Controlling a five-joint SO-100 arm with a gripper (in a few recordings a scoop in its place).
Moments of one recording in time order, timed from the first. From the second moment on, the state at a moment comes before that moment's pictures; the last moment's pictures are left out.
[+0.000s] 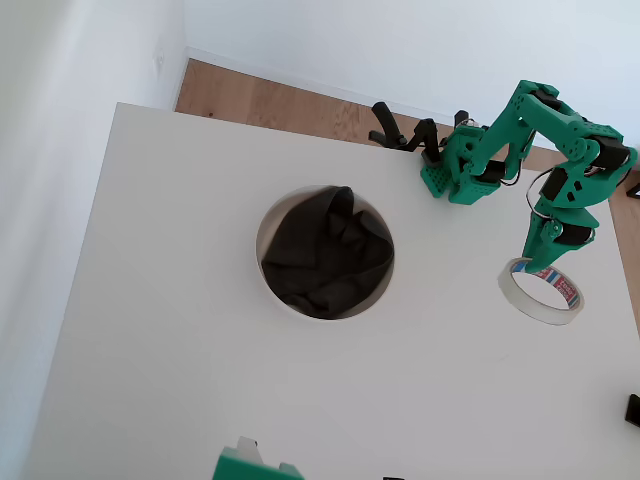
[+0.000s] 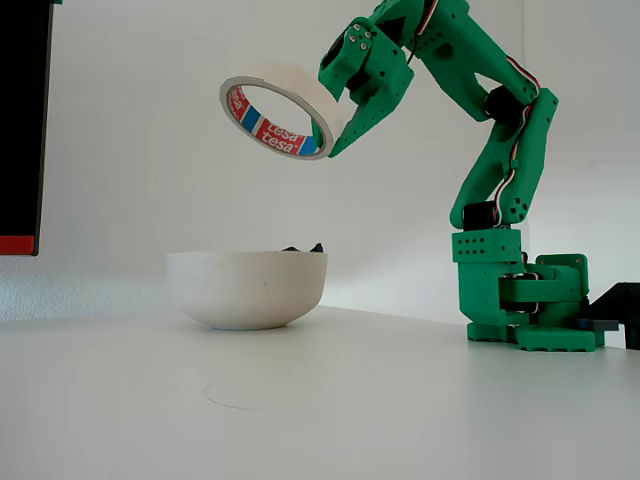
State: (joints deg) arm 2.4 125.5 91.5 85.6 5.5
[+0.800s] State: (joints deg) arm 51.3 94.9 81.4 66.6 -0.3
